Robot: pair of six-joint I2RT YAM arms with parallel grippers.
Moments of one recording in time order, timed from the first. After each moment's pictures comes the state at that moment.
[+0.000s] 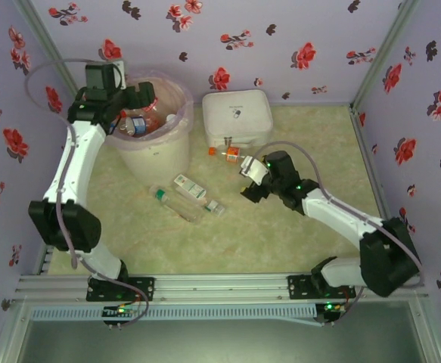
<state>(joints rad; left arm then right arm) -0.14 1.62 1.79 -0.66 0.03 -0.19 0.55 1.34 0.80 -0.16 -0.08 -0.57</state>
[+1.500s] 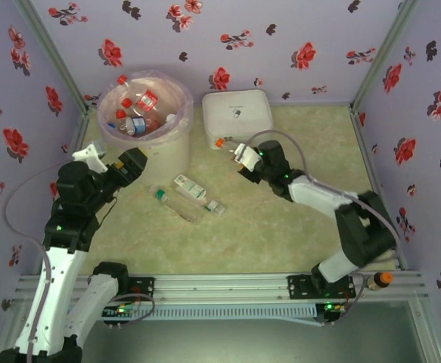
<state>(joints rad) -0.20 0.68 0.89 -0.44 0.27 -0.82 0.54 1.50 0.84 0.09 -0.05 -0.54</state>
